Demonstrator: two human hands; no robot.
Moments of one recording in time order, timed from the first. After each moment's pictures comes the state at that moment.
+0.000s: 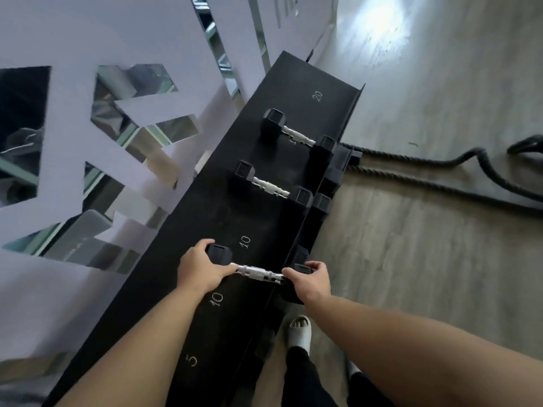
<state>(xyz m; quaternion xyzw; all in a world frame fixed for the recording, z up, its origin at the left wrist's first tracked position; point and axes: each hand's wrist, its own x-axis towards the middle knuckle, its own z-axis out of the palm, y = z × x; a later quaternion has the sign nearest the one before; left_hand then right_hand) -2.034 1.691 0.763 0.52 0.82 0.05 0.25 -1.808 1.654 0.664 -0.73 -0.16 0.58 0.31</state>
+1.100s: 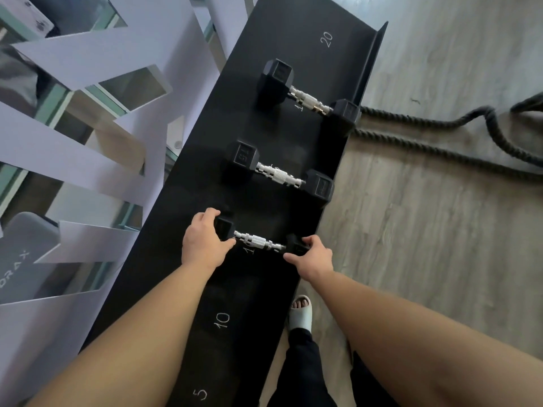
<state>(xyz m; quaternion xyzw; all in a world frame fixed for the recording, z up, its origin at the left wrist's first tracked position) -2.094 1.839 0.647 0.62 0.75 0.00 0.23 -1.860 1.777 0.580 -0.79 -0.28 0.53 0.10</state>
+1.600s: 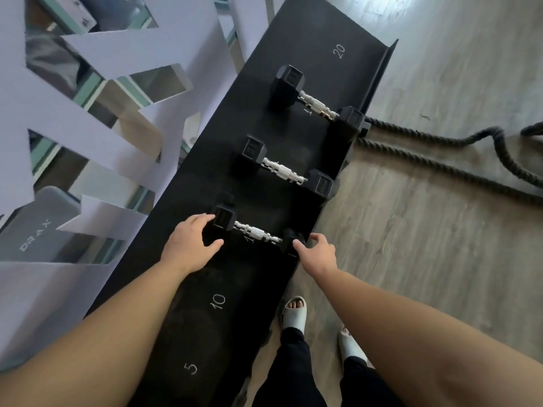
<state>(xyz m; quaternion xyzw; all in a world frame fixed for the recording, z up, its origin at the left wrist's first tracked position) -2.128 1.795 0.683 0.64 0.72 -0.06 0.26 -1.841 1.759 0.595 -0.78 -0.31 0.53 0.12</state>
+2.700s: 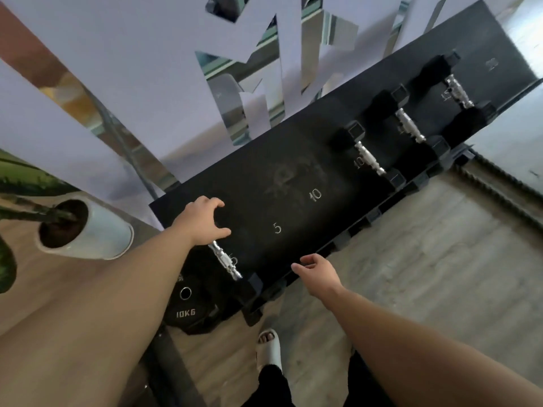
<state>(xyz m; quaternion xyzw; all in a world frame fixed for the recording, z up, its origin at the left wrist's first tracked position) -2.288 1.388 0.757 0.48 0.83 -0.06 0.26 -1.990 1.411 0.654 -0.62 -0.52 0.58 0.01</state>
